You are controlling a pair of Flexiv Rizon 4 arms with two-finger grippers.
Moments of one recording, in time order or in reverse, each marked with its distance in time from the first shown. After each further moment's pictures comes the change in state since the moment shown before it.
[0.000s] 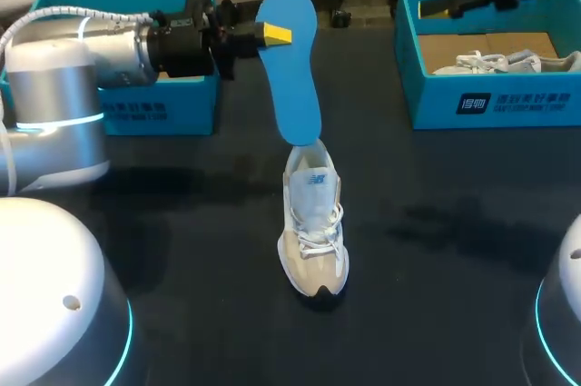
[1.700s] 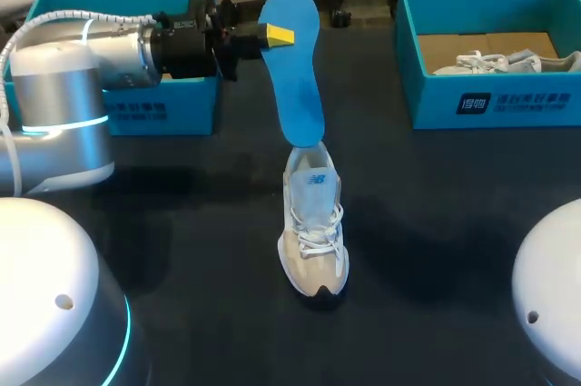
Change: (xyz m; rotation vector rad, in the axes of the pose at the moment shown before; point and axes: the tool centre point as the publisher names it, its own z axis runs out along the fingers) left arm -0.002 0.000 0.003 0.001 0.004 0.002; right arm 0.064 0.018 0.064 0.185 -0.801 -0.064
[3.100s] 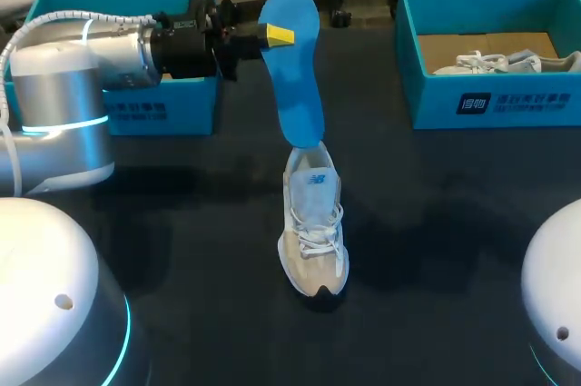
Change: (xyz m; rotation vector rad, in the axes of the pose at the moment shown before) left arm 0.000 0.000 0.000 0.000 0.000 0.000; right arm 0.027 0.011 0.015 0.040 -0.044 0.026
